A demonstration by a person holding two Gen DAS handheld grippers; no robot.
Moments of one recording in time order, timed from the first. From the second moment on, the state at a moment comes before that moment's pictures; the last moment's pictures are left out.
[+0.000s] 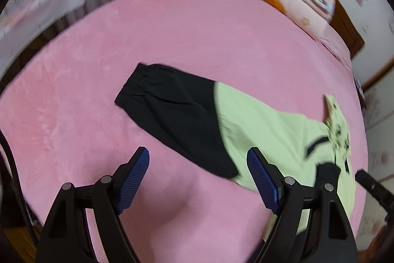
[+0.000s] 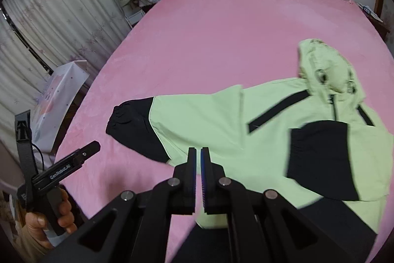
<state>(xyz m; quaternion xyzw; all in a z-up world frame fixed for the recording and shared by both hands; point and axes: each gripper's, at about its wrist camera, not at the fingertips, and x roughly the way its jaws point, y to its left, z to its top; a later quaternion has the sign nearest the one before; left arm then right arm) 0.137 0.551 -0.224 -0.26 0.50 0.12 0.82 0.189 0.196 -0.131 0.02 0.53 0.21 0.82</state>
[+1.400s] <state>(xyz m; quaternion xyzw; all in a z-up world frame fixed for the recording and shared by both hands) 0.227 0.393 -0.170 -0.27 0.39 -0.14 0.87 0.182 0.101 -0.202 0.10 0.58 0.09 0.81</state>
